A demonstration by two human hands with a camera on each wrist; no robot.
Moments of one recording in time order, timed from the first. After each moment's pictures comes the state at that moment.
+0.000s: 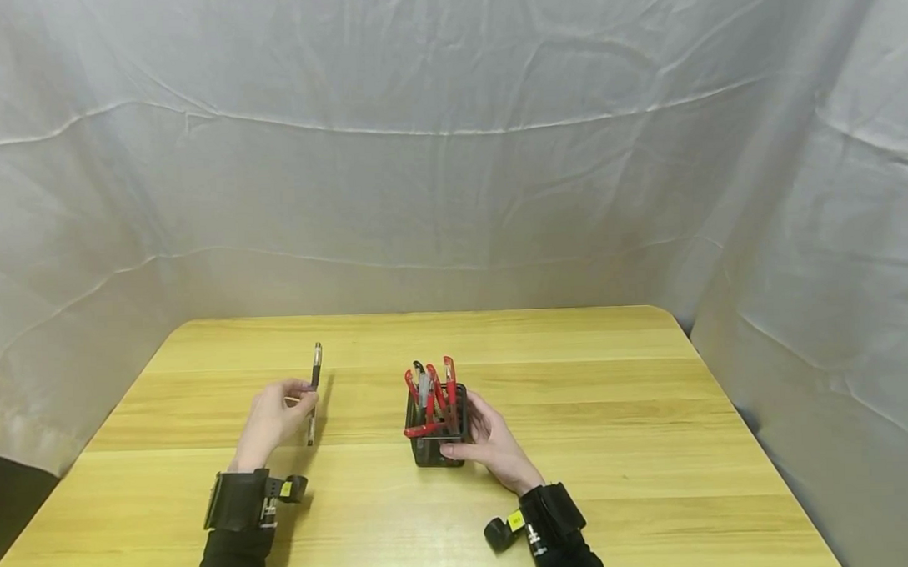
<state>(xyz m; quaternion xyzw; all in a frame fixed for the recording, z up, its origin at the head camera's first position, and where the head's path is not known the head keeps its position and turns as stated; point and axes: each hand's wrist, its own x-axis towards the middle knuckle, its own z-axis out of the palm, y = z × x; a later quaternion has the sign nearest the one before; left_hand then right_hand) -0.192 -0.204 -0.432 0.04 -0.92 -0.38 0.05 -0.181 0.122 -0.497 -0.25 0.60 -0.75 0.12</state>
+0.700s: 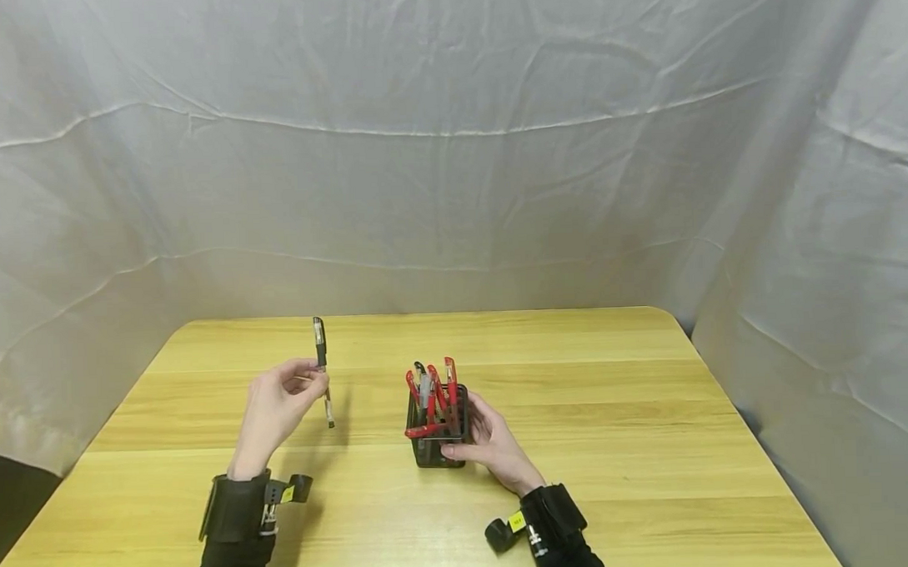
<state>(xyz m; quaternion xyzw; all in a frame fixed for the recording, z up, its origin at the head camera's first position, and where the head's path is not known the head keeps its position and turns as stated) -0.183 -0.184 -0.399 -0.05 -0.88 -0.44 0.16 -0.183 0.122 -0.499 -0.25 0.59 -0.76 0.12</state>
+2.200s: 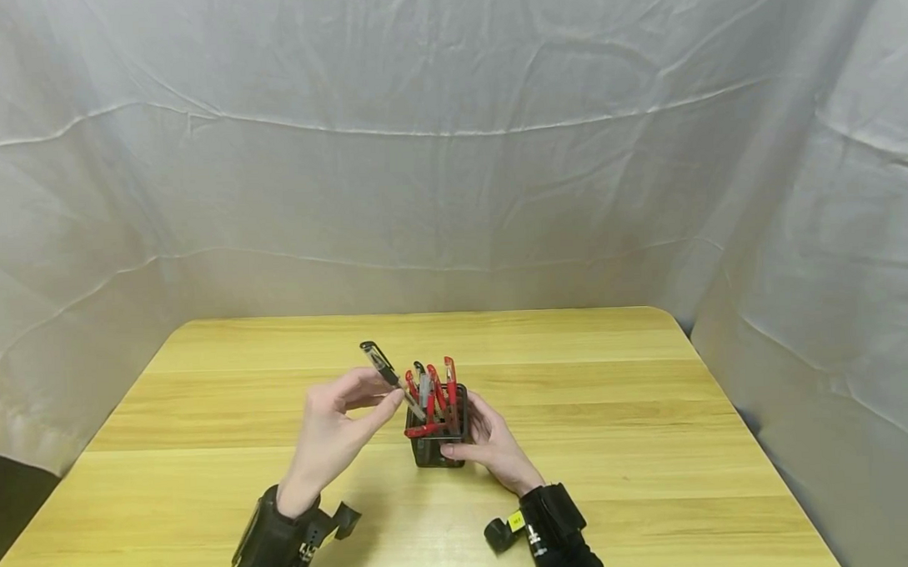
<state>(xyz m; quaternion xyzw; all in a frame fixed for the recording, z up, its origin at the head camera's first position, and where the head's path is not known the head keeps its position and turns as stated) -0.143 -0.096 -0.367 -0.30 -0.75 -0.54 0.23 -0.182 0.122 -0.496 -0.25 0.61 -0.75 0.11</state>
